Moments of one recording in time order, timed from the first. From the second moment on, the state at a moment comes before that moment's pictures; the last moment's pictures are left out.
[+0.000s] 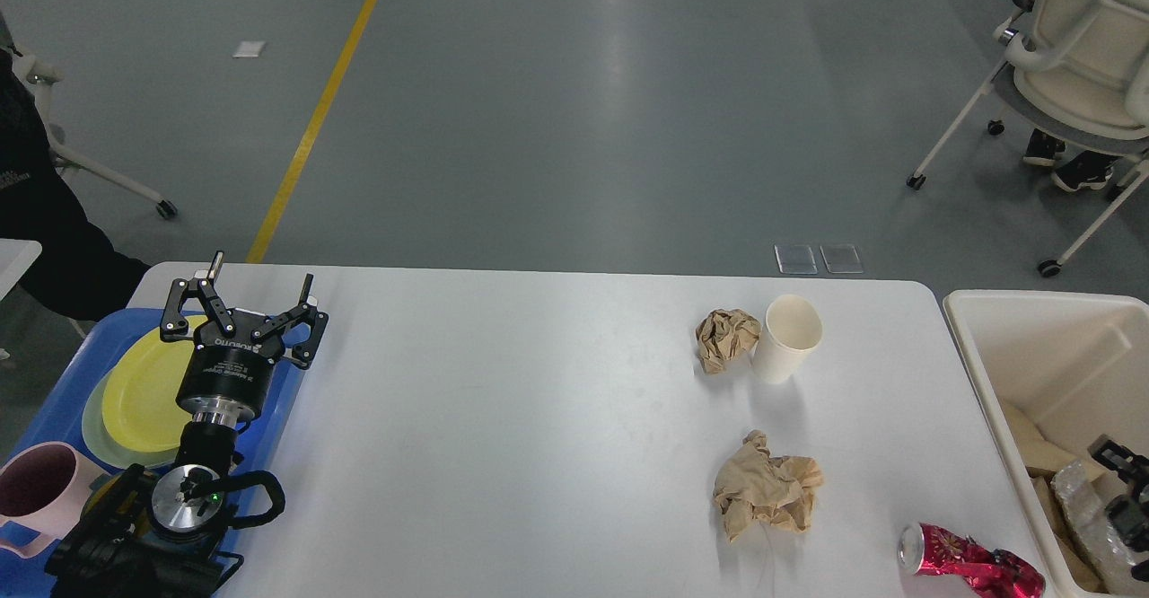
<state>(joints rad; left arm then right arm) -0.33 0.12 -1.39 -0.69 0.05 -0.63 -0.20 0.60 -0.45 -0.85 0.12 0.06 -0.02 -0.12</state>
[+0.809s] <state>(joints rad) -0.33 0.12 -1.39 -0.70 0.05 -0.63 -0.20 2.07 -0.48 -1.45 1.26 -0.05 0.76 -0.16</state>
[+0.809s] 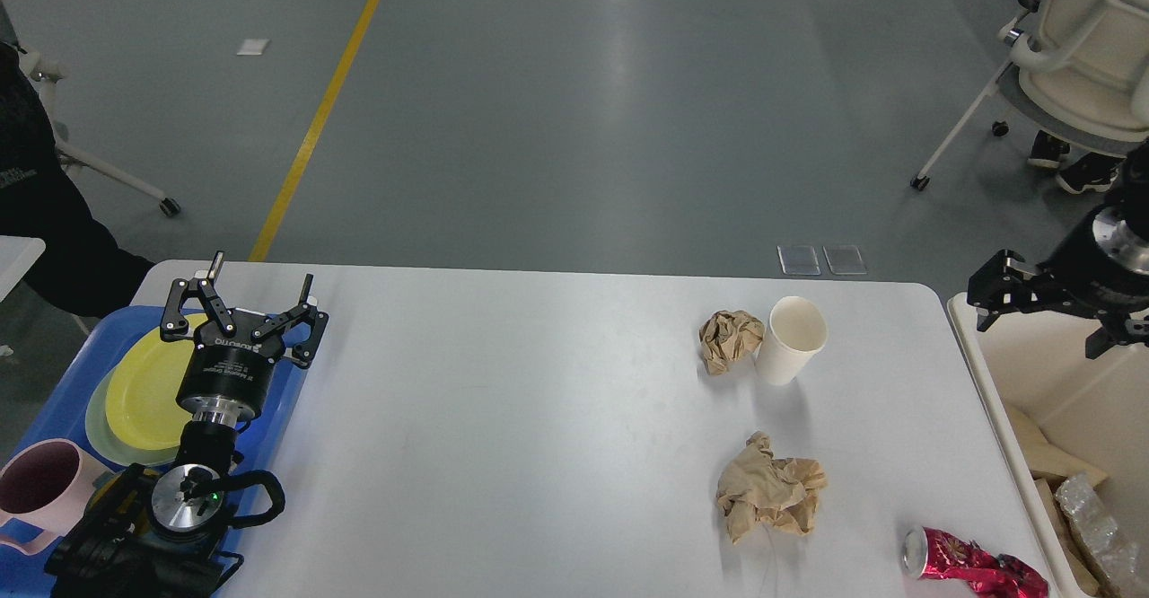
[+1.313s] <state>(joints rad) -0.33 0.12 -1.39 -0.69 0.05 -0.63 -0.20 2.63 -0.36 -1.42 1.74 0.01 0.75 -0.22</state>
